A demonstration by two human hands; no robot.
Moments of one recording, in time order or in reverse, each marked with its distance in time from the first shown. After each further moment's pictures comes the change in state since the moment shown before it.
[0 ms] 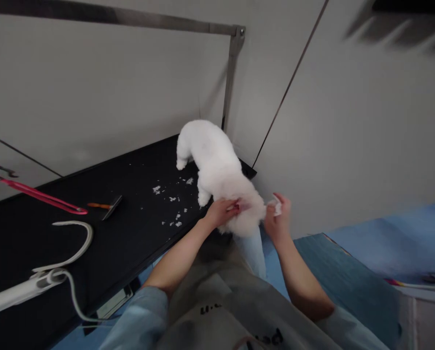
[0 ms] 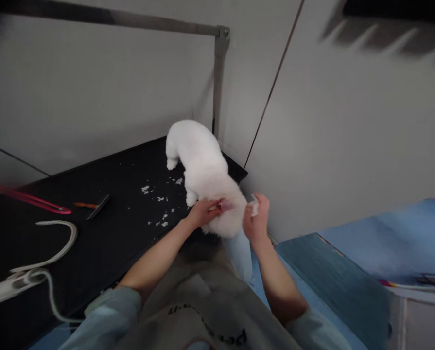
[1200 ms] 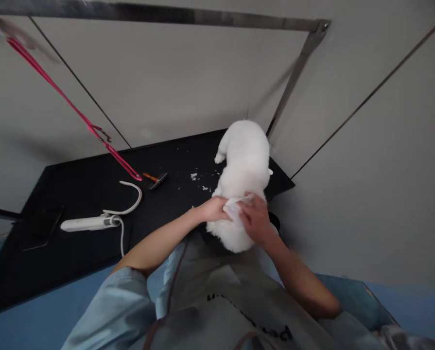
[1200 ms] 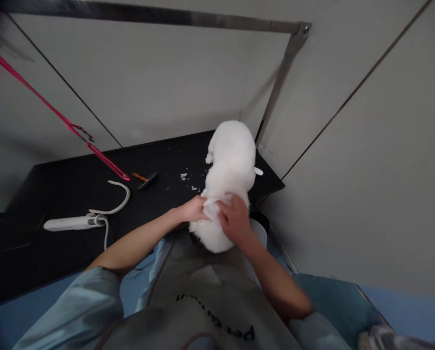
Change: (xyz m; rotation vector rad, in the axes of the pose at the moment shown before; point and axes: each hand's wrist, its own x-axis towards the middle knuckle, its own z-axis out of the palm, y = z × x) left_hand -0.063 -0.030 -0.104 -0.152 -0.121 -0.088; right_hand 0.004 -0.095 0.086 0.003 -0.544 -0.404
